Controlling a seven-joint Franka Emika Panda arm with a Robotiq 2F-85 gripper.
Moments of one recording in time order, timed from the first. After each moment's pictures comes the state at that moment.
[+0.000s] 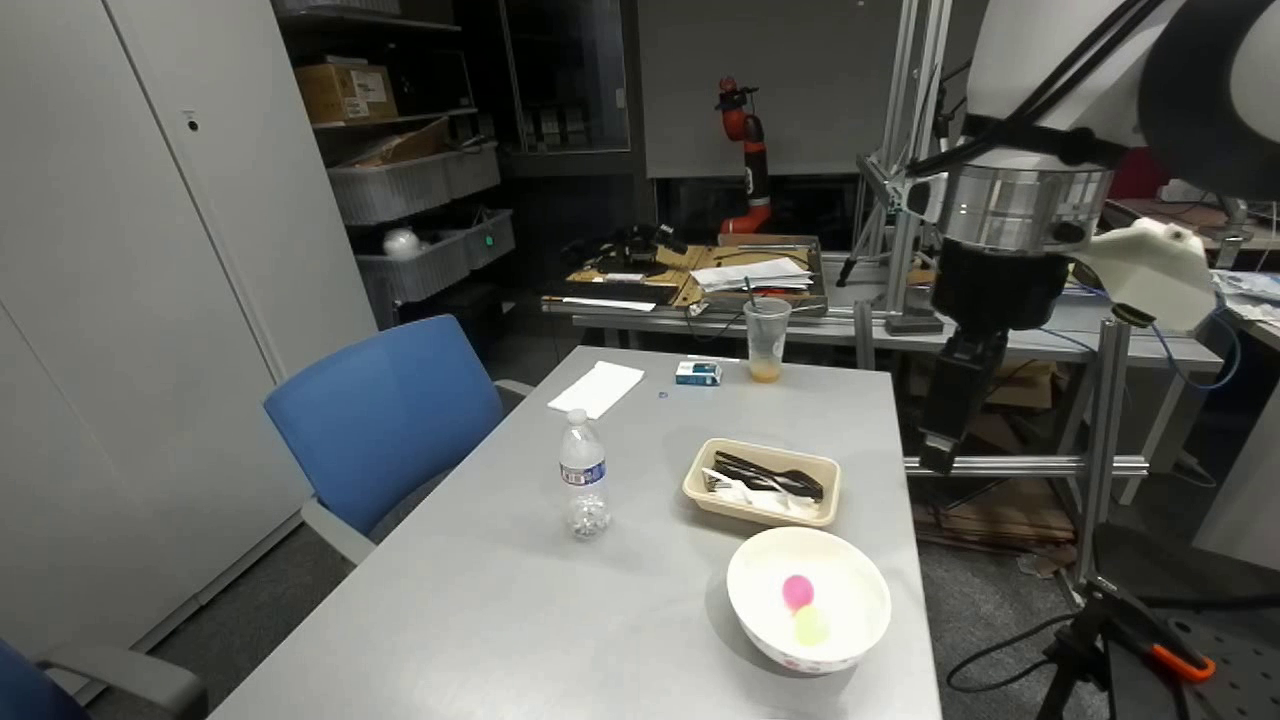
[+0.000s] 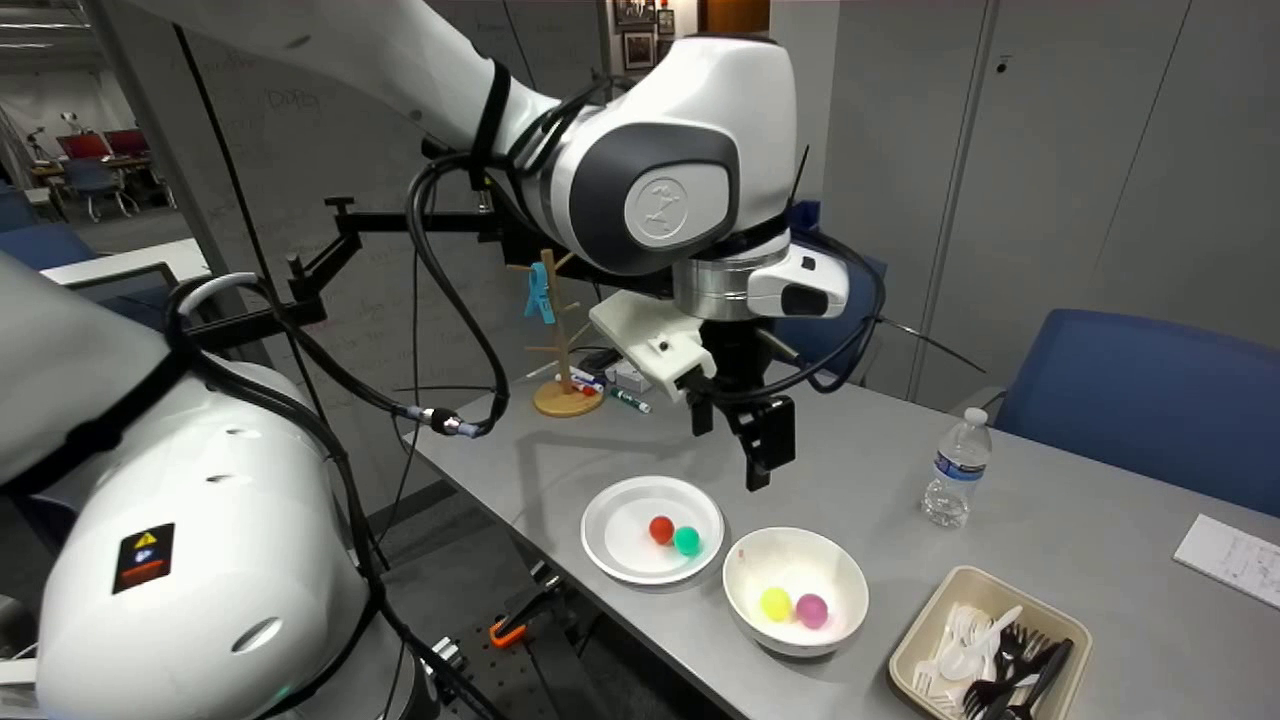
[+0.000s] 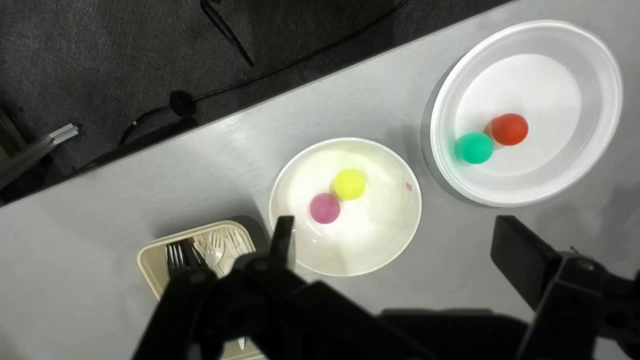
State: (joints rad) arm -0.03 -0.51 -0.04 -2.76 -0.01 2.30 0.05
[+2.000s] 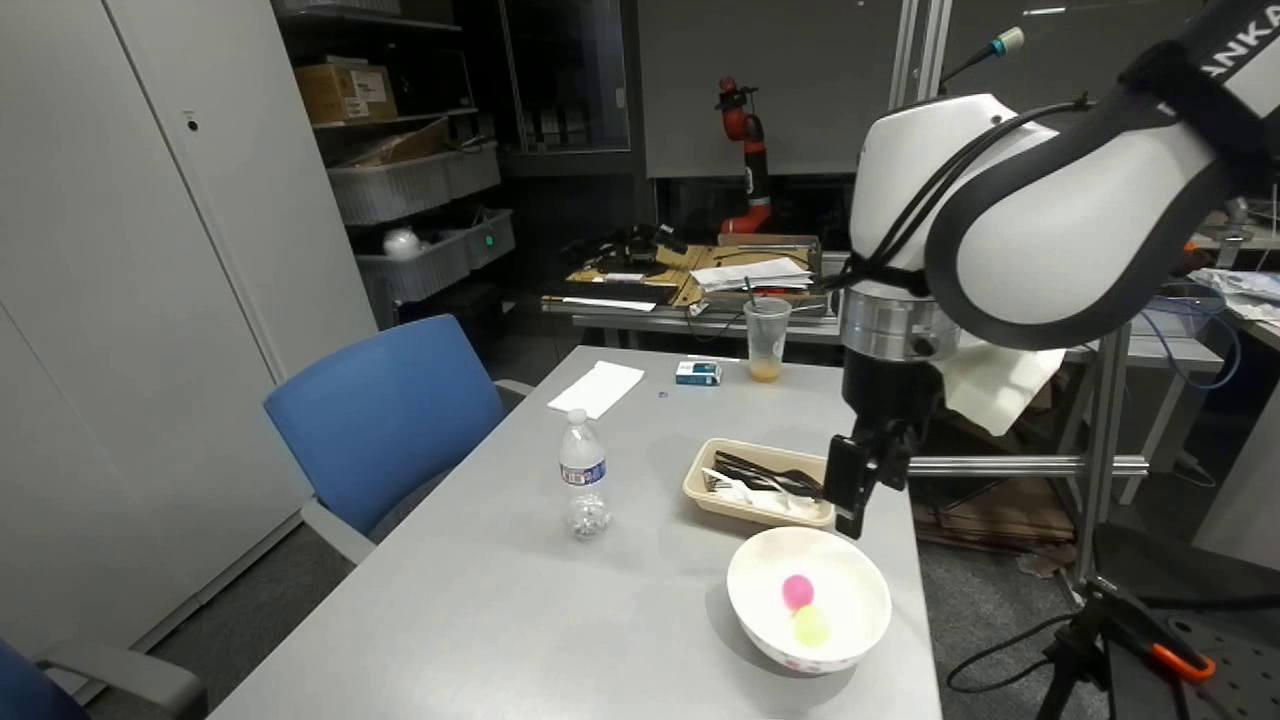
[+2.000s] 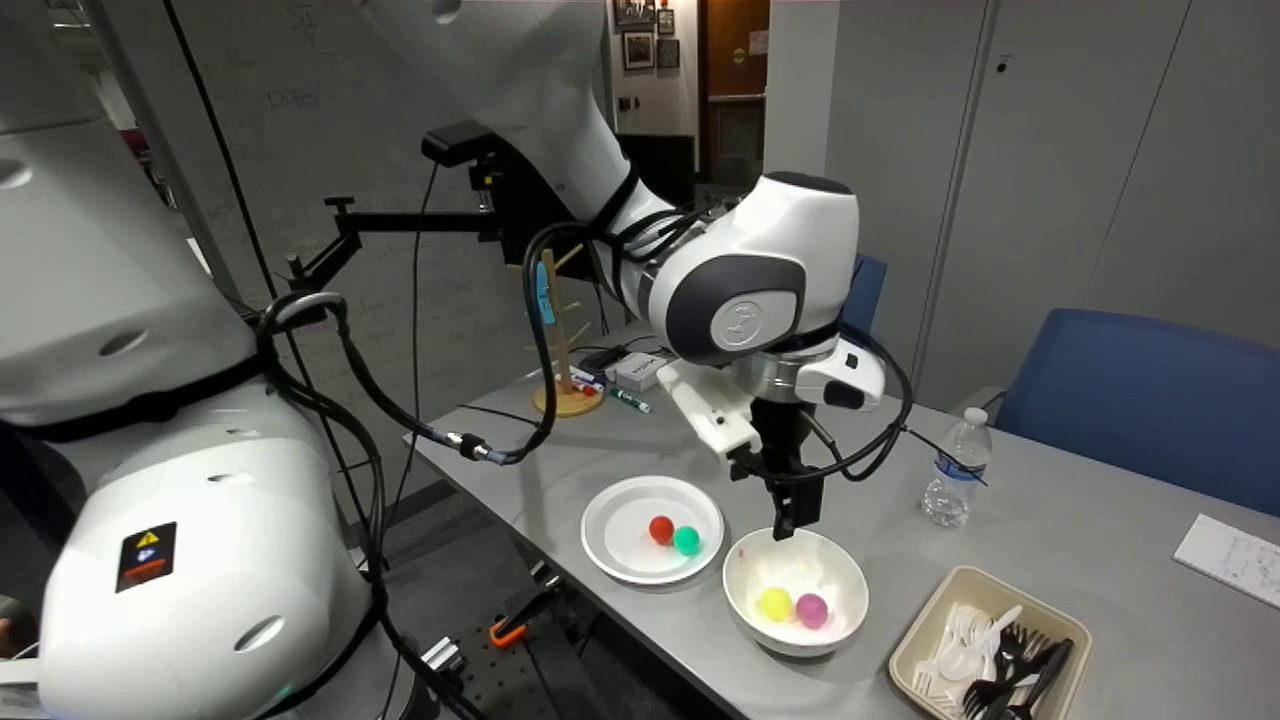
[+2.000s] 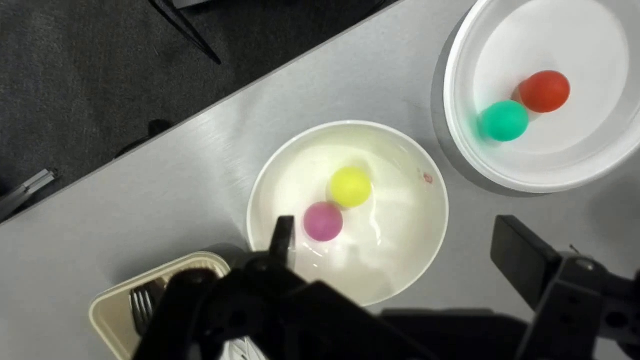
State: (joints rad) arm -0.02 -0.10 -0.04 -2.64 0.08 2.53 0.09
